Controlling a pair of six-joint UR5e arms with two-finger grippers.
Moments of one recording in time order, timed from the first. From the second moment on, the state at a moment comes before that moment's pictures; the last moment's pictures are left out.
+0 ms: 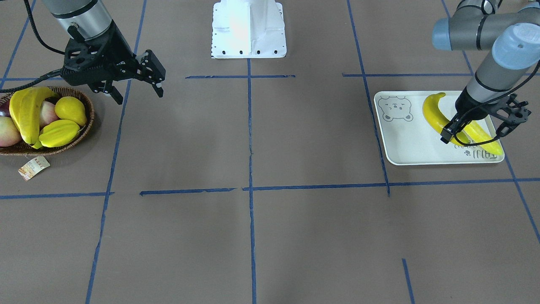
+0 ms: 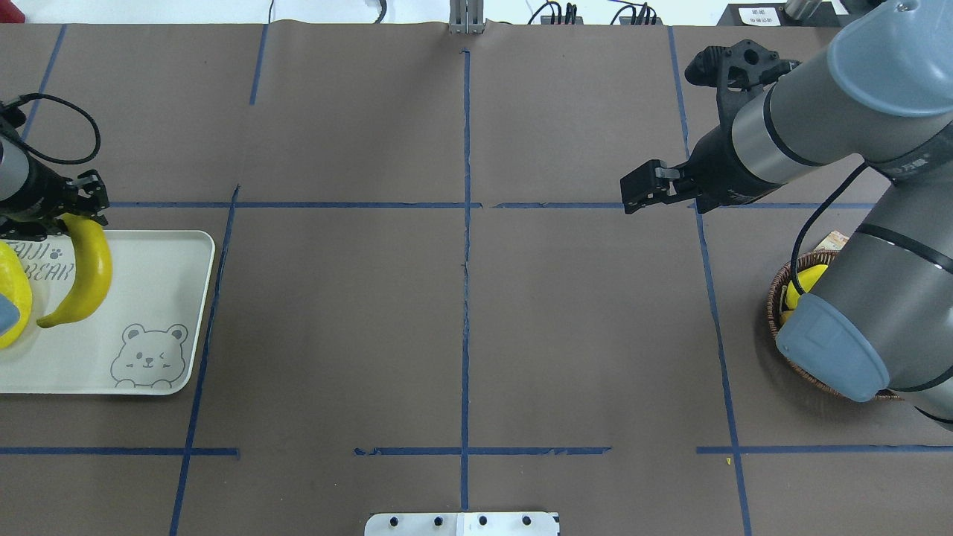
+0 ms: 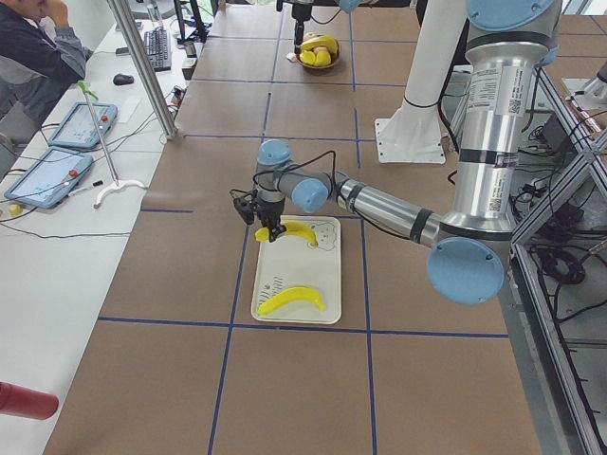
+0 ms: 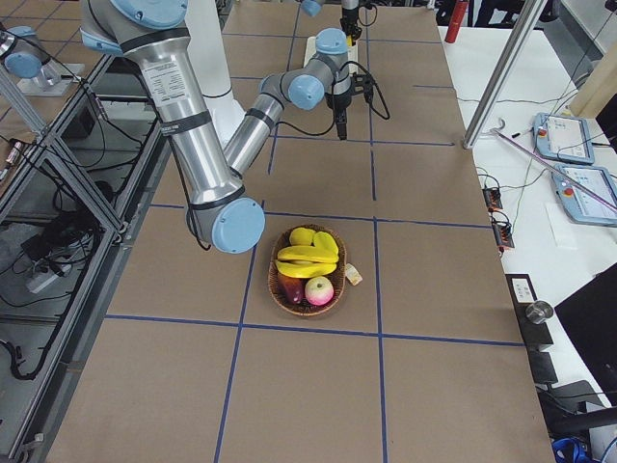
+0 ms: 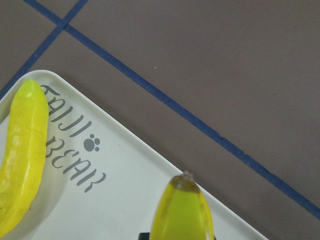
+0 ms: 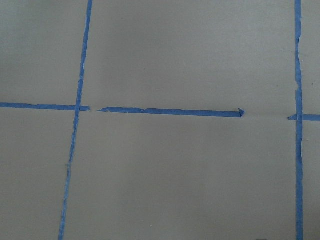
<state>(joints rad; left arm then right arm) -1.01 -1.61 -1.77 -1.88 -2.04 -1.47 0.81 -1.17 2.12 -1.66 2.05 0.99</state>
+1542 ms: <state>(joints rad) -1.16 -1.56 -1.51 -2.29 -2.19 -1.49 0.81 -1.17 2.12 -1.67 2.05 0.99</state>
